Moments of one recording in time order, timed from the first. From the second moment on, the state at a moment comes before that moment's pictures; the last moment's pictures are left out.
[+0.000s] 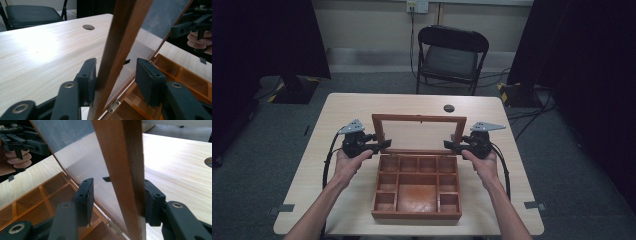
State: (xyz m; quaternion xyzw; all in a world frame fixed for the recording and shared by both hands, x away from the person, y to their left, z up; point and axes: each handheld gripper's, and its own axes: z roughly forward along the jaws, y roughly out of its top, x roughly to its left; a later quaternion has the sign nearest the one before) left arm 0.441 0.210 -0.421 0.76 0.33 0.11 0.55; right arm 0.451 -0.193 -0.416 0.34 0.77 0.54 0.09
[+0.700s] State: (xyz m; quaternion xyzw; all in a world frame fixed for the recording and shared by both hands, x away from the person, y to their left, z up) left arm 0.452 0.204 -0.434 0.76 0.34 0.10 0.54; right arm 0.460 -0.192 -0.423 0.35 0.76 0.54 0.09
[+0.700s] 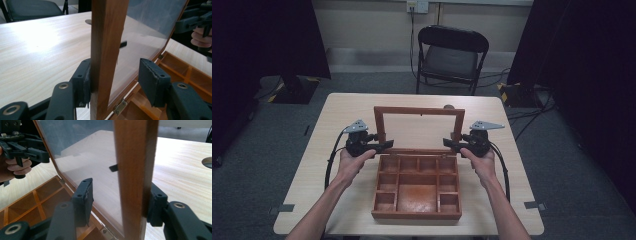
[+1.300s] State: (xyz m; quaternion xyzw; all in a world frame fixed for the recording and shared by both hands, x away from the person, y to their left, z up) left arm 0.462 0.205 -0.442 0.75 0.37 0.10 0.55; right arm 0.467 -0.192 -0.436 0.37 0.75 0.54 0.09
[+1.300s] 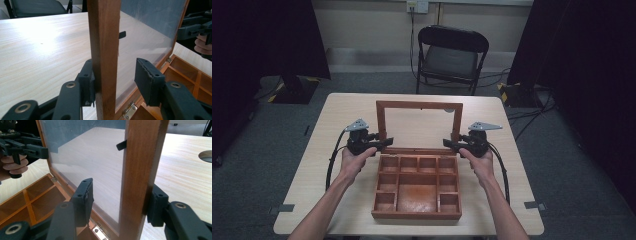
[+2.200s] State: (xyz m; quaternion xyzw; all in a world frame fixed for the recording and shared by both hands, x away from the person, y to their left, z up) left arm 0.470 0.206 -0.457 0.75 0.39 0.08 0.53; right arm 0.477 -0.194 -0.448 0.40 0.74 0.53 0.10
